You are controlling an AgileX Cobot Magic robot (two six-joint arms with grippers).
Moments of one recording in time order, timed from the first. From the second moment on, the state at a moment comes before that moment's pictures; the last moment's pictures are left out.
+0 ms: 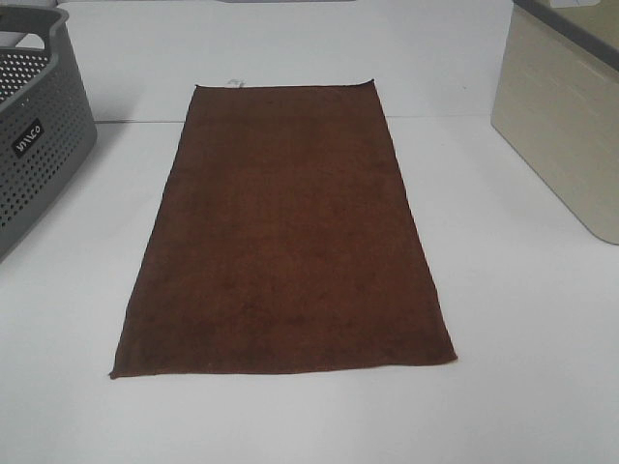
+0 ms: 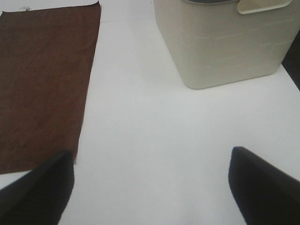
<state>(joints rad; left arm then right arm) -0.06 0.00 -0.50 -0.17 1.04 0.00 -0.03 0.03 -0.54 0.00 1.02 0.01</state>
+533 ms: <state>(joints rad) -0.06 0.26 -0.52 -0.28 0.77 0.00 -0.03 0.57 -0.62 0.14 0.94 0.01</state>
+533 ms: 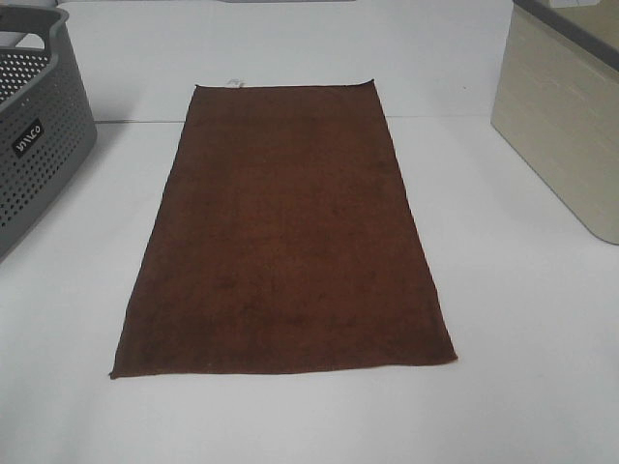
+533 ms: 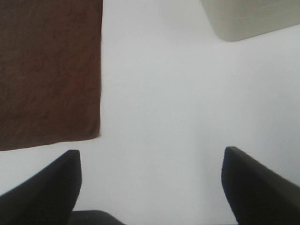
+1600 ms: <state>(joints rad) -0.06 1.64 -0.52 -1.44 0.57 0.98 -0.03 1.47 -0.62 0.85 0.69 -0.60</state>
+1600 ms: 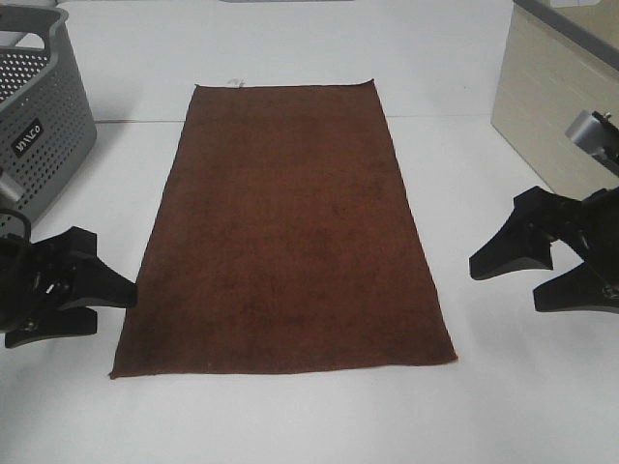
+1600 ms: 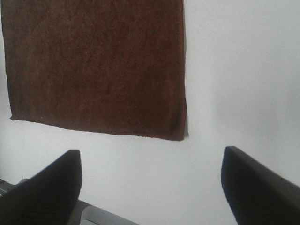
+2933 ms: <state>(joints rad) -0.17 1.93 -0.65 -1.61 0.53 1.23 0.10 1.88 -0.72 1.12 0.55 -0.88</state>
